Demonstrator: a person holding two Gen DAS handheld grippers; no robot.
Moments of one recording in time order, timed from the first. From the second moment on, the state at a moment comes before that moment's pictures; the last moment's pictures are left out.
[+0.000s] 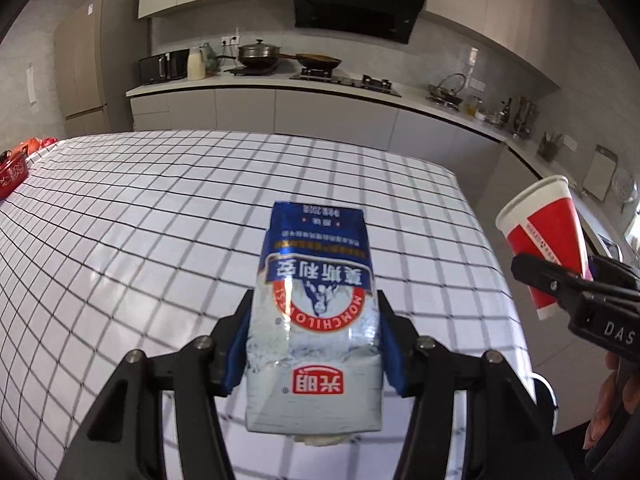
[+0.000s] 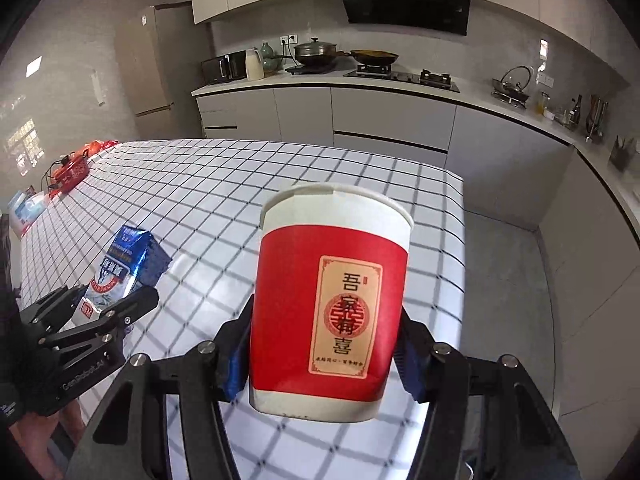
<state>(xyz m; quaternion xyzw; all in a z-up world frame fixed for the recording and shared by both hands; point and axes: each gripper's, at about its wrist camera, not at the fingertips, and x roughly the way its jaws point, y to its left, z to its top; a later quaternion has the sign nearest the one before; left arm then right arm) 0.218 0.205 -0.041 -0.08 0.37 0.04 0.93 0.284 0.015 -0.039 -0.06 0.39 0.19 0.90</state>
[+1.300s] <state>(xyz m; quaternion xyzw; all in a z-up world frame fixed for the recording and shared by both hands) 0.130 -0.136 -0.120 0.03 0.45 -0.18 0.87 0.127 -0.338 -0.135 -0.03 0.46 0.09 0.88</state>
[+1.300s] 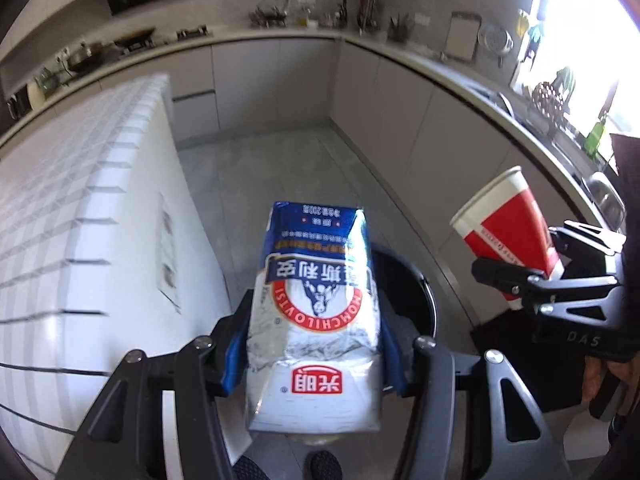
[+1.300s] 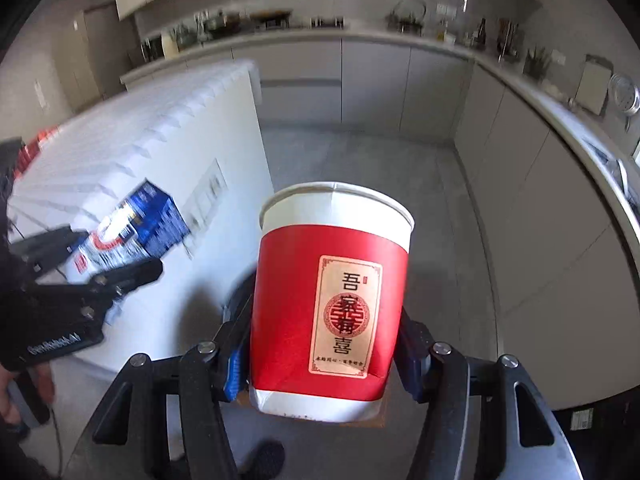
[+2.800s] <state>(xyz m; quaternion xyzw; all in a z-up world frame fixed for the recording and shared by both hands) 0.072 -0.120 -0.079 0.06 0.41 -0.08 0.91 0.084 -0.354 -0.137 -0.01 0.45 0.00 0.89</state>
